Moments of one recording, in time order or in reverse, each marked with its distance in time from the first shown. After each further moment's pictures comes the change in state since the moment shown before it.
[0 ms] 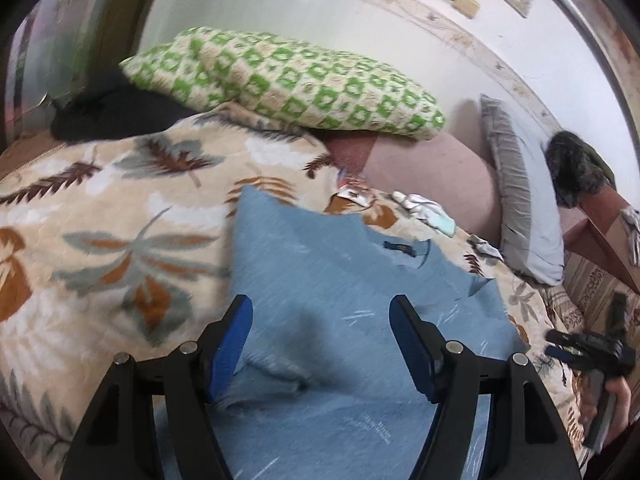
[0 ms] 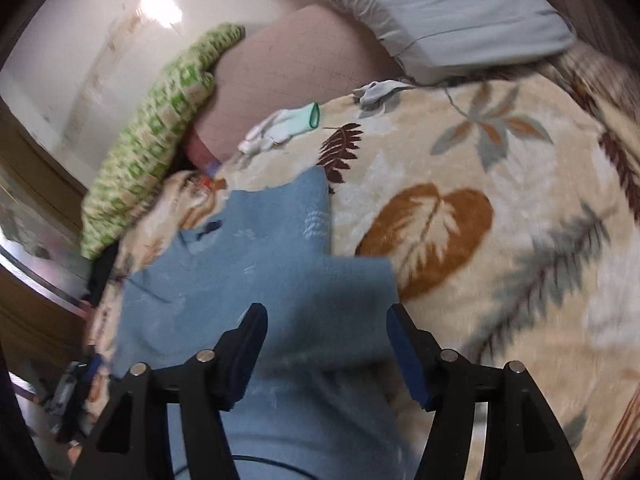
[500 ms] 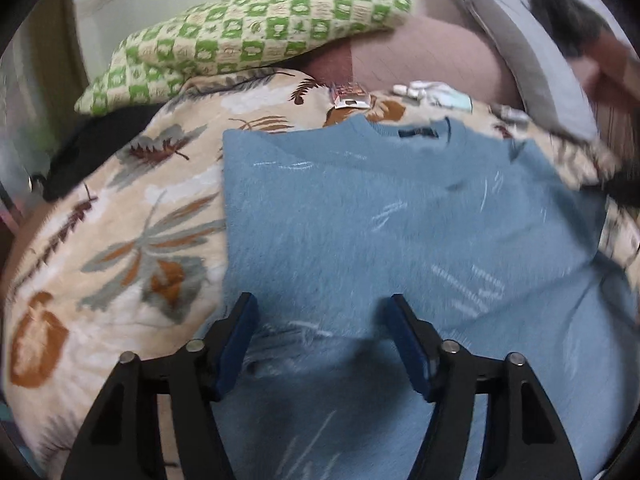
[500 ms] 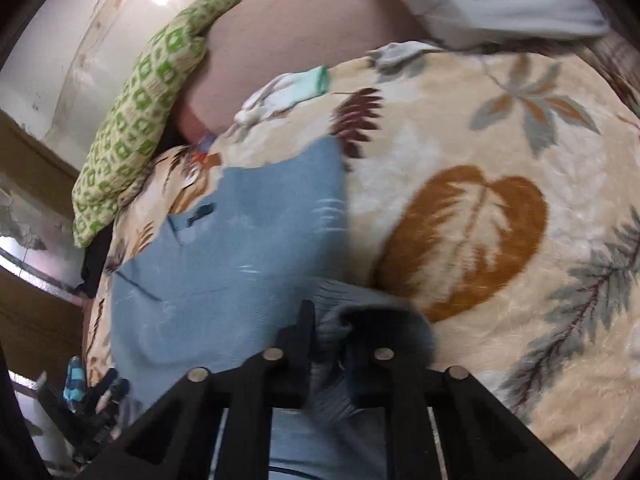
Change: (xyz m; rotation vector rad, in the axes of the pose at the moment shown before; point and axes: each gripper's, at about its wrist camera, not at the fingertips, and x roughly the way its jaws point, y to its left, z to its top) left arm 0.022 -0.022 -0.037 0.395 0.234 0.224; right arm 0.046 0.020 0.018 -0.002 0.114 0.042
